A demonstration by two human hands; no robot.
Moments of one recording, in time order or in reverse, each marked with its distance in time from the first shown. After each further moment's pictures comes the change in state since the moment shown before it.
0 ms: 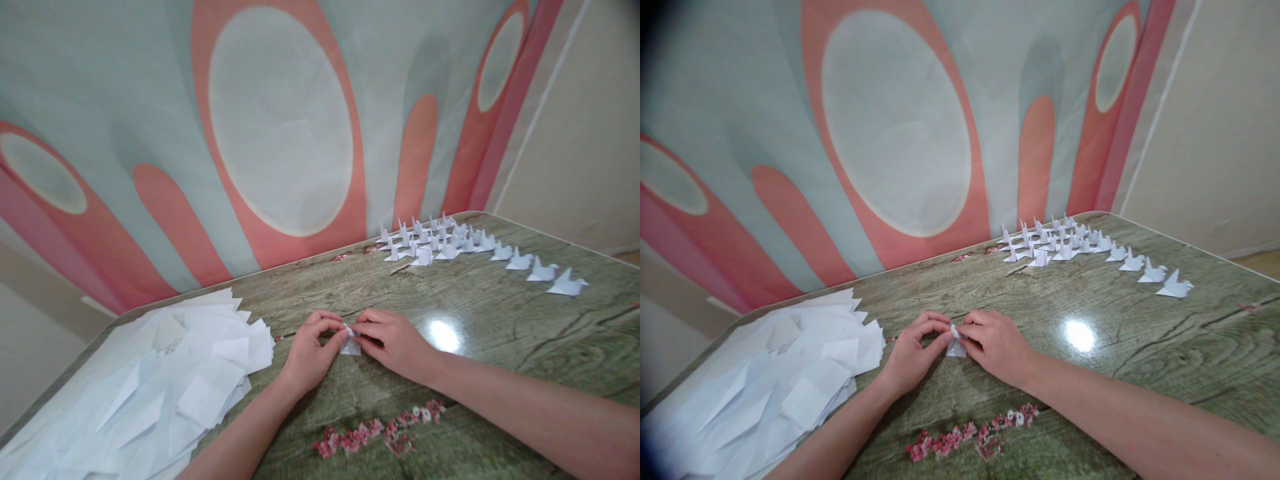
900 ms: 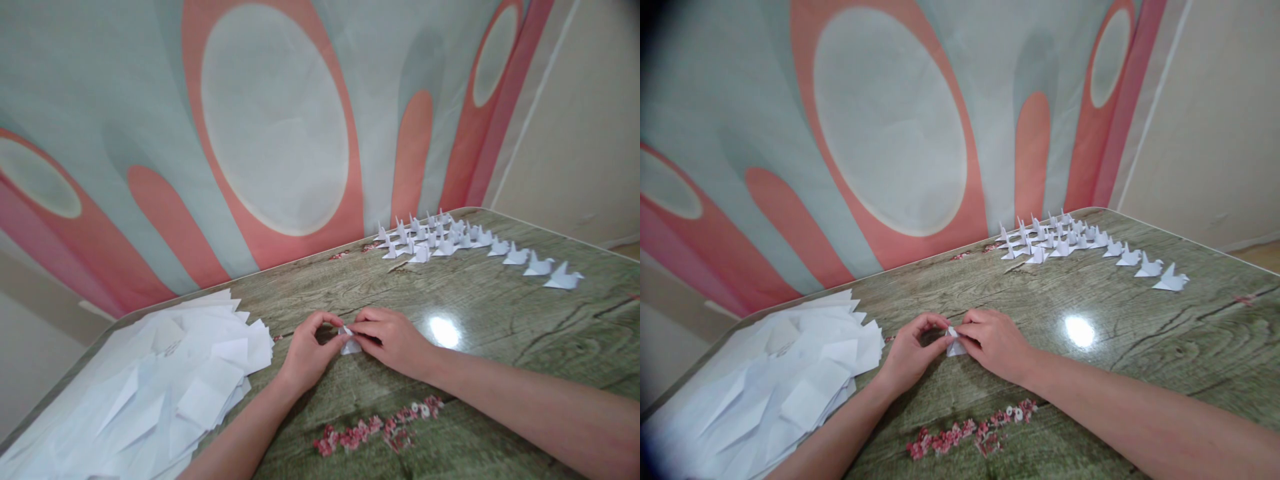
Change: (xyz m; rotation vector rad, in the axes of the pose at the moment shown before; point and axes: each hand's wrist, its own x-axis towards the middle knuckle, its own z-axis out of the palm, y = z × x) left_hand -0.001 -0.005 0.001 -0.039 0.004 -0.043; right_hand 0.001 0.000 0.000 -0.006 -0.023 -0.005
